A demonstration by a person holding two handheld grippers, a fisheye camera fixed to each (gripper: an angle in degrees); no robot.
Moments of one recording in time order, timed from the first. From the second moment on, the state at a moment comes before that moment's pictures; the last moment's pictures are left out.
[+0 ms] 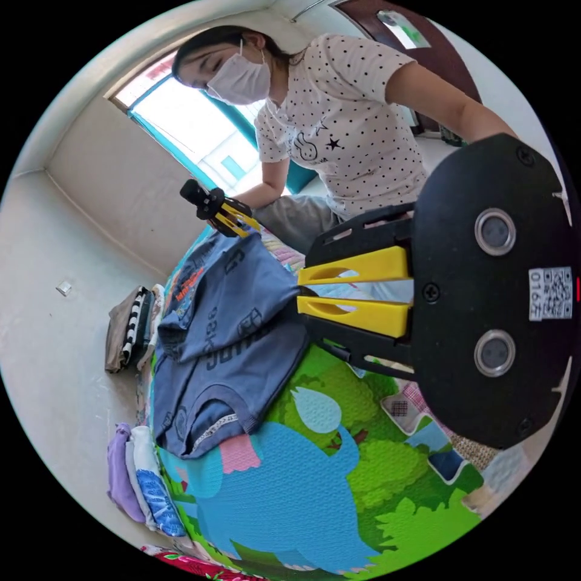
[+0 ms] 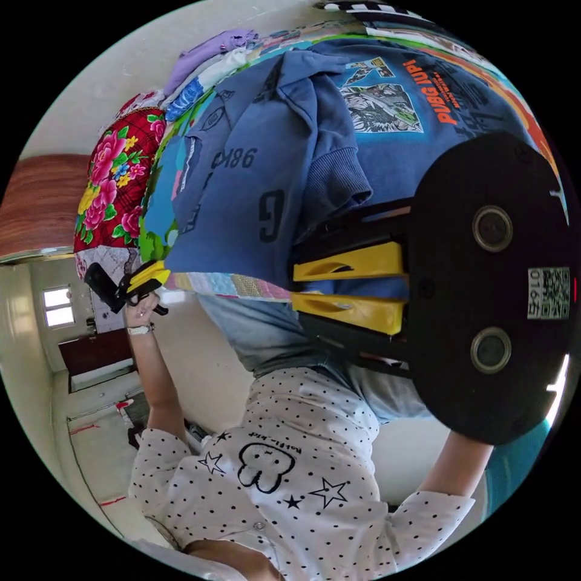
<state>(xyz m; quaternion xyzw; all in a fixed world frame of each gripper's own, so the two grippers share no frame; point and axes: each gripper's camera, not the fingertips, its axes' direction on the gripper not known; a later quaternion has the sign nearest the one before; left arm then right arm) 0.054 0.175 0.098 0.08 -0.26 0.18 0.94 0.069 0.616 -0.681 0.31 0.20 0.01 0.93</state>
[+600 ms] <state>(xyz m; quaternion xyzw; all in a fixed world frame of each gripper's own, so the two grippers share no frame) 0.062 0.203 0.123 0.10 -0.26 0.28 0.92 0.057 0.641 -0.685 0.35 0.21 0.00 0.91</state>
